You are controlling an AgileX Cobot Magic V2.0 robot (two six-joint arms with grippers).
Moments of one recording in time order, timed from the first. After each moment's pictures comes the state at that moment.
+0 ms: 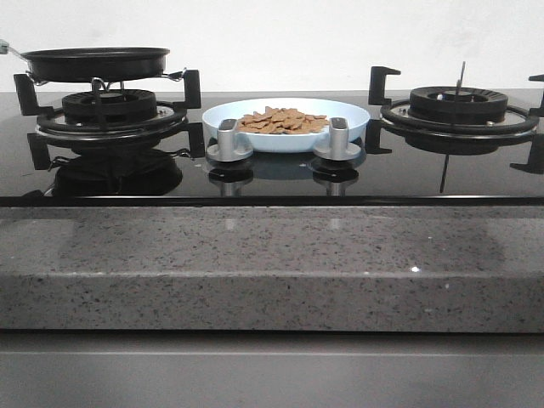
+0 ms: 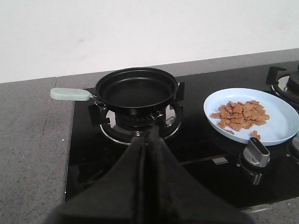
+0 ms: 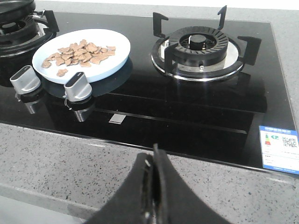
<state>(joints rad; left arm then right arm) -0.22 0.52 -0.72 -0.05 0.51 0.08 0.14 0.30 -0.50 0.17 0.61 -0.06</state>
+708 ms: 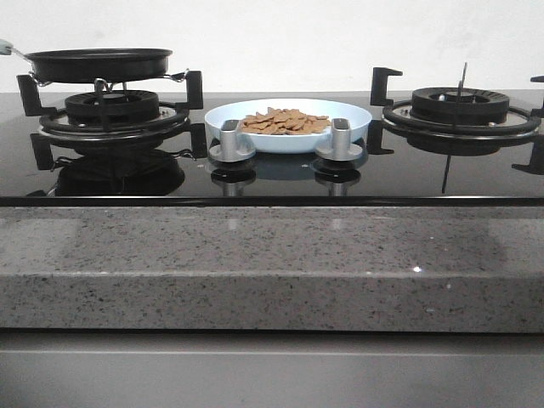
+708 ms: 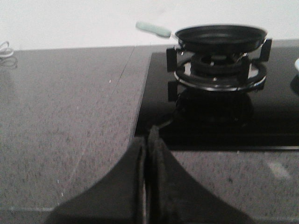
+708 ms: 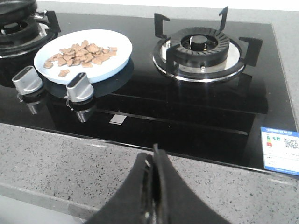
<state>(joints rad) 0.06 0.00 -0.18 -0.02 0.43 0.08 0.14 0.30 -0.50 0.17 0.61 -0.06</state>
